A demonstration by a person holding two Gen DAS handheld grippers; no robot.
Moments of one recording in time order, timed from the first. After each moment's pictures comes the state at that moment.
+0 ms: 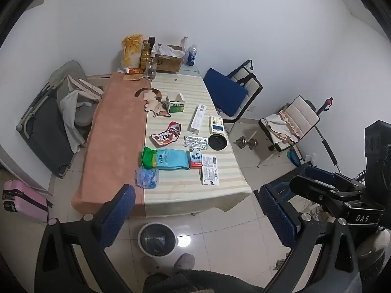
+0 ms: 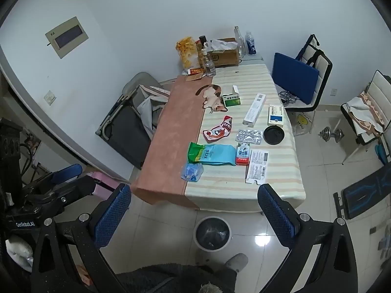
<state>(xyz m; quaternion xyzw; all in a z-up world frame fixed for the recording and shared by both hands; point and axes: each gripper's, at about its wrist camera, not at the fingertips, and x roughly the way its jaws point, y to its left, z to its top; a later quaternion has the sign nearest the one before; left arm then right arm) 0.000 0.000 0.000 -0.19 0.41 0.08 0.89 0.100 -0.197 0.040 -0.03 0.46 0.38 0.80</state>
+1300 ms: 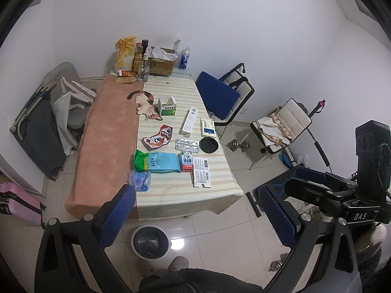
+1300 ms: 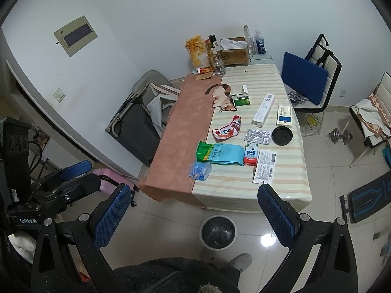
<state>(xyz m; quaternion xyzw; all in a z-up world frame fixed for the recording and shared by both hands) 0.004 -0.002 0.002 -0.20 0.40 0.06 0.89 0.101 -0.195 0.041 -0.02 0.46 0.40 0.79</state>
